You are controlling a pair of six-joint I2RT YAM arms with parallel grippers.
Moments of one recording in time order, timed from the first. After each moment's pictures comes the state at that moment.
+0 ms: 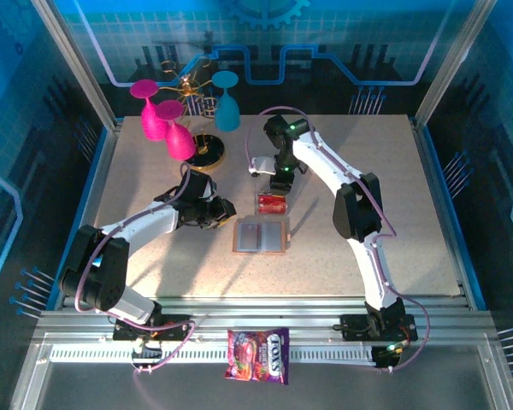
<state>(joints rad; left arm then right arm) -0.33 1.51 0.85 -0.30 0.41 -0.88 0.50 2.33 2.20 -1.29 -0.13 -0.98</state>
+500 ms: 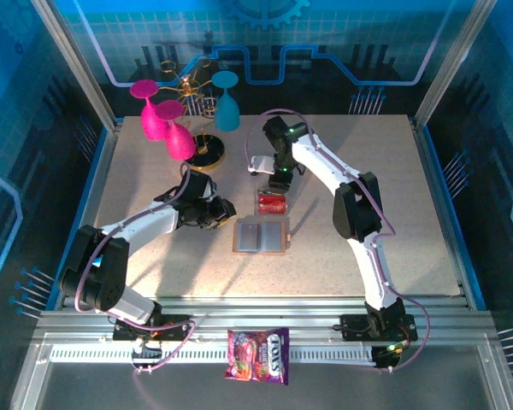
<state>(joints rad) -0.33 1.51 0.85 -0.30 0.41 -0.88 0.50 2.33 2.16 -1.18 -0.07 -0.96</state>
